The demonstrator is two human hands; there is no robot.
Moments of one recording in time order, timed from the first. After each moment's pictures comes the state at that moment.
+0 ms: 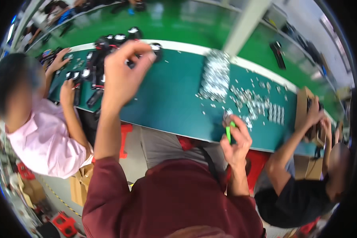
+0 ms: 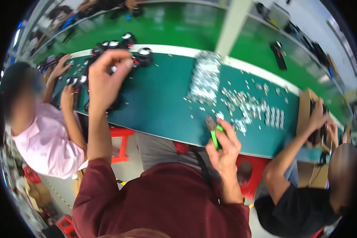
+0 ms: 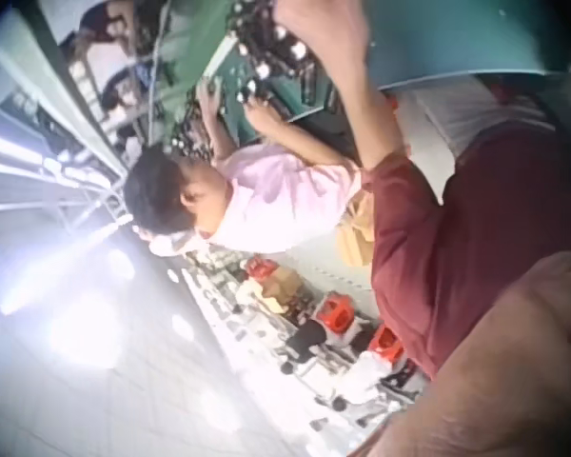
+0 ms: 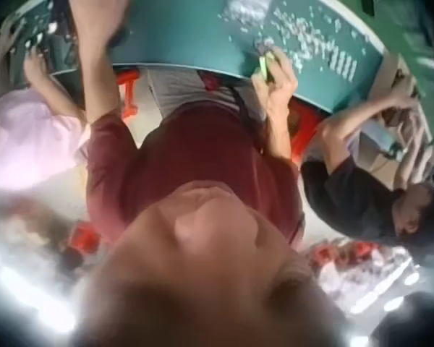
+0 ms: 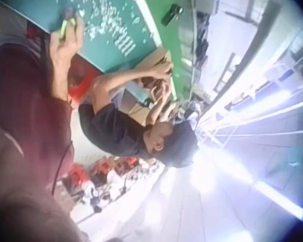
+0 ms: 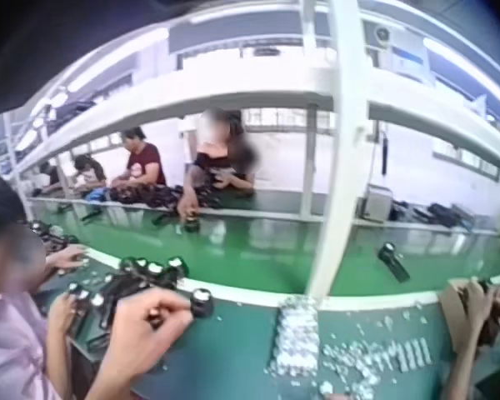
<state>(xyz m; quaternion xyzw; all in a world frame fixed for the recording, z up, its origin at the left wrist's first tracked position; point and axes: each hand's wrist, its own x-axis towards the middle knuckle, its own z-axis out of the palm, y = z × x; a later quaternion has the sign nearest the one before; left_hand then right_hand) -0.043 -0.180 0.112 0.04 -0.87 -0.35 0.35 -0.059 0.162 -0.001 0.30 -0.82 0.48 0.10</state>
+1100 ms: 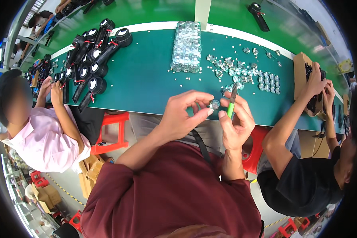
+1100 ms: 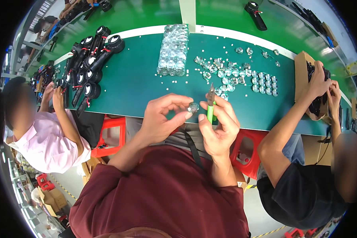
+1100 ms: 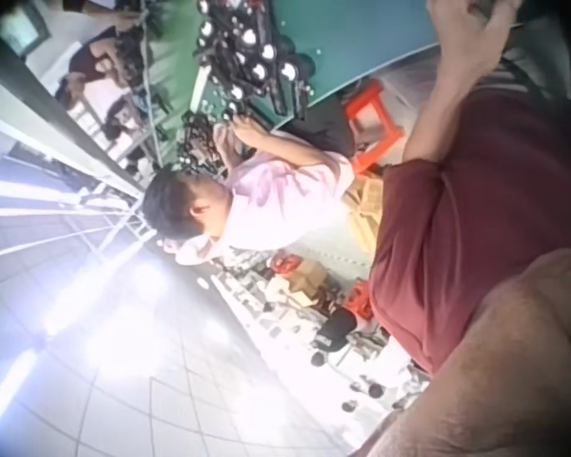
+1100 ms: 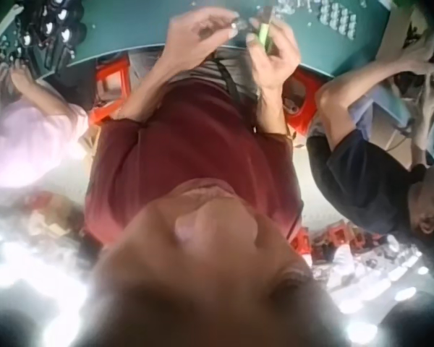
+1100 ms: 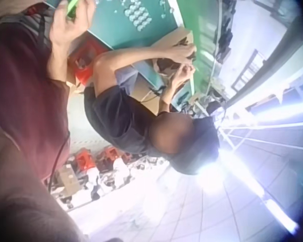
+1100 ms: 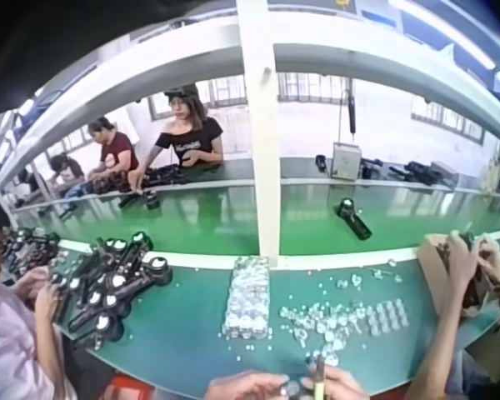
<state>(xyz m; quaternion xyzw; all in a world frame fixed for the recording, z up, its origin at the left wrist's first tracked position) -0.018 0.028 0.009 -0.03 -0.75 -0.66 0.10 -0.054 0.203 0.005 0.21 -0.73 0.64 0.12</state>
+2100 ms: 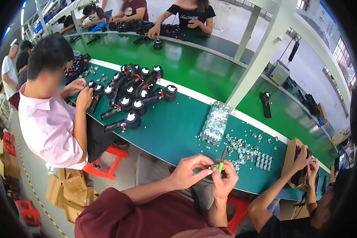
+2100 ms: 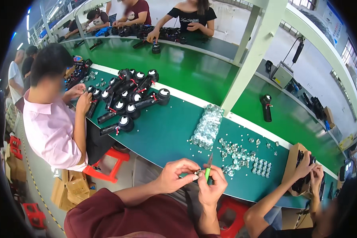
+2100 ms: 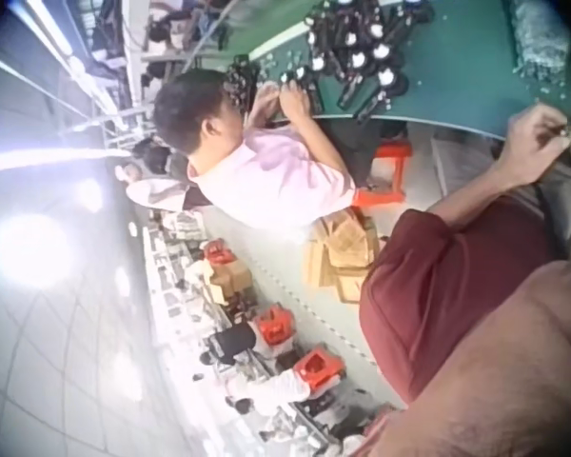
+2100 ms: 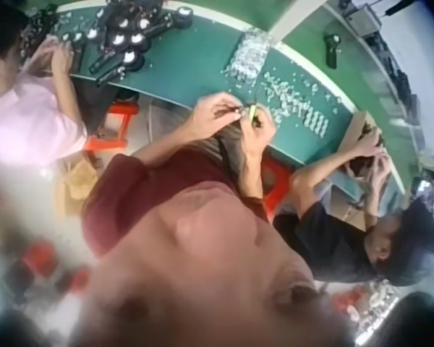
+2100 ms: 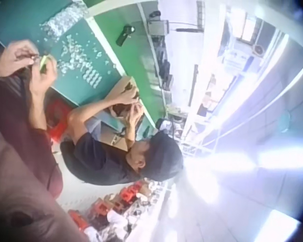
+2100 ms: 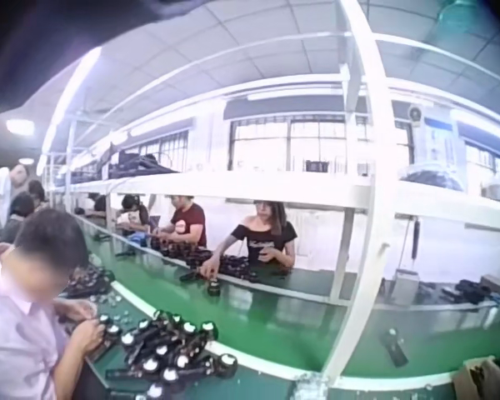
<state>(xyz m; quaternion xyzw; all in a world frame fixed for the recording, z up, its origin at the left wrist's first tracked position) 0.007 0.006 0.000 -0.05 -0.61 -0.78 0.17 -0.053 0.152 0.012 0.23 -0.75 0.61 0.08</state>
